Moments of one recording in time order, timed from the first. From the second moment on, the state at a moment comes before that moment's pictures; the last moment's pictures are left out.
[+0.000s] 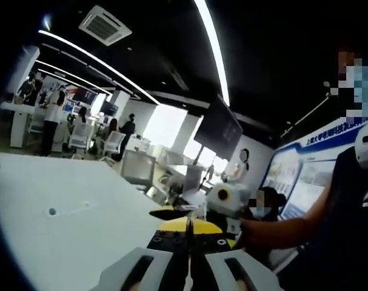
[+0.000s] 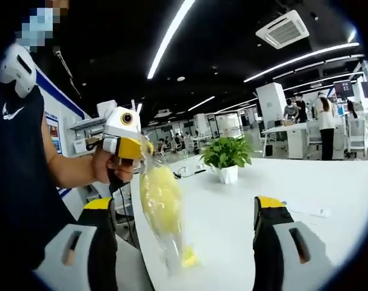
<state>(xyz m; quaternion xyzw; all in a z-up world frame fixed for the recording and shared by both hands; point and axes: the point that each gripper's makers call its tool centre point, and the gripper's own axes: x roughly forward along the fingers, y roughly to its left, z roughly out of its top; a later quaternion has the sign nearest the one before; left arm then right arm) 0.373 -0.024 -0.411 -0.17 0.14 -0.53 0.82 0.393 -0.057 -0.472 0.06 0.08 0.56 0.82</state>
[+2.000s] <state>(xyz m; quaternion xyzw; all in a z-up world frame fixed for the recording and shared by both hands) 0.373 -0.037 -0.575 -0.37 0.28 -0.42 0.78 0.355 -0.203 -0.588 0.01 0.17 0.38 0.91</state>
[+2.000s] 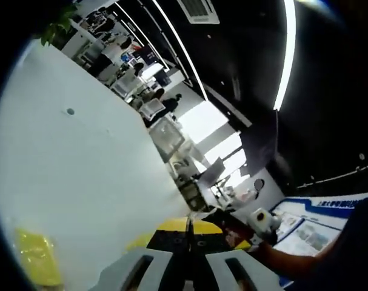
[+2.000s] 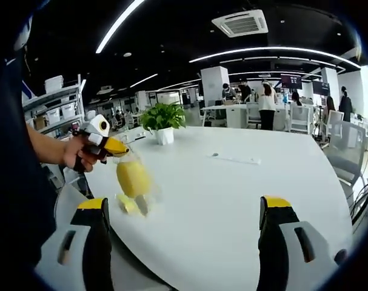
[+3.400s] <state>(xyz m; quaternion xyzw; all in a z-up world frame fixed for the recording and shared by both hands) 0.390 -0.020 -0.684 -0.42 0.35 -0.30 0.78 0.339 -0.204 -0.626 0.01 0.21 0.38 0.90</state>
